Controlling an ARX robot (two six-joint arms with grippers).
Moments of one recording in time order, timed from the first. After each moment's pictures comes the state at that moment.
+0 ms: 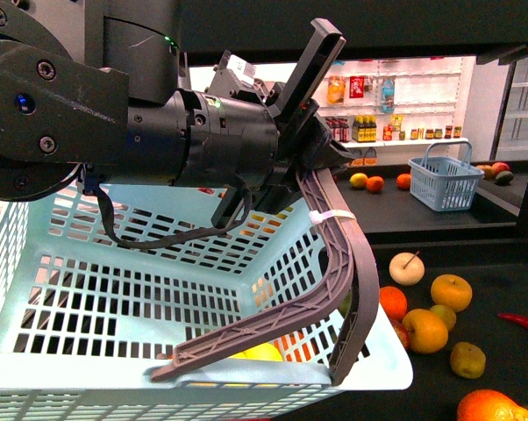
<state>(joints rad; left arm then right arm) -0.45 1.85 1.24 0.42 0.55 -0.83 0.00 0.01 0.02 0.00 0.00 0.00</state>
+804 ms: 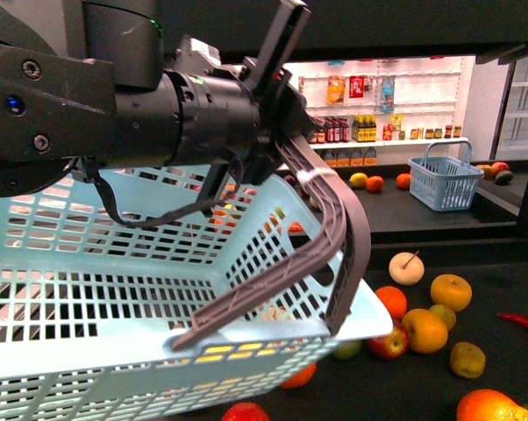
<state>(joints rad) -0.42 1.85 1.24 0.57 0.38 -0.98 0.00 0.01 0.02 0.00 0.00 0.00</state>
